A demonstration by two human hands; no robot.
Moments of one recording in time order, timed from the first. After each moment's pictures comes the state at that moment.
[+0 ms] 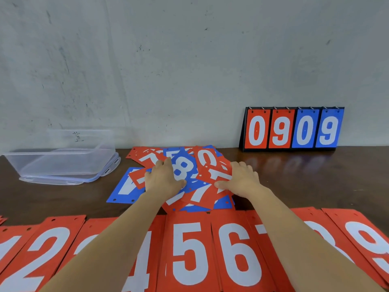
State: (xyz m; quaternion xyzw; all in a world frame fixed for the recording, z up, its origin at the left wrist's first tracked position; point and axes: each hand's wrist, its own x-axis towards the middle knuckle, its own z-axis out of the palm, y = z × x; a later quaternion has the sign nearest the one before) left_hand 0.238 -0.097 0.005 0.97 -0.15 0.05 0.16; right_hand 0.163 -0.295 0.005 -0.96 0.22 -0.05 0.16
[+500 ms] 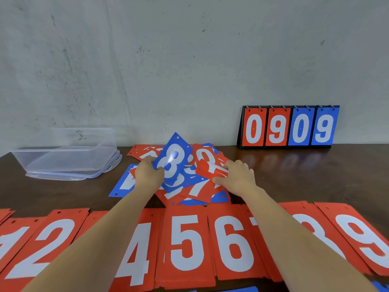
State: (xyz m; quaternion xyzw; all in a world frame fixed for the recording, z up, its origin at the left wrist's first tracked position) left_hand 0.237 -0.069 0.007 0.88 -0.04 0.05 0.48; right_hand 0.156 -0.289 0.000 -0.96 0.22 -0.08 0.14
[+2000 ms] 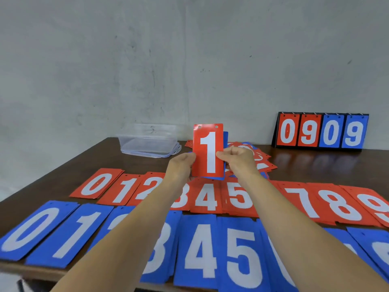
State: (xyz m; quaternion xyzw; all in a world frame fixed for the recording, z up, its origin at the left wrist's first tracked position) left_hand 0.090 0.056 0.052 0.68 -0.05 -0.07 0.73; right_hand 0.060 -0.096 0.067 -0.73 0.10 -0.21 0.64
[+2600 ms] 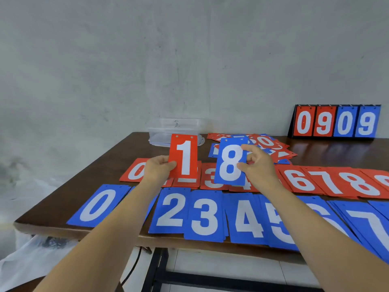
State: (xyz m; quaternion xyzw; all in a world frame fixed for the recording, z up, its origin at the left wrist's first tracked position) left_hand 0.080 0.227 0.036 0.76 -0.02 0.02 0.65; right_hand -0.002 -0.016 0.046 -0.83 0.10 -0.27 0.48
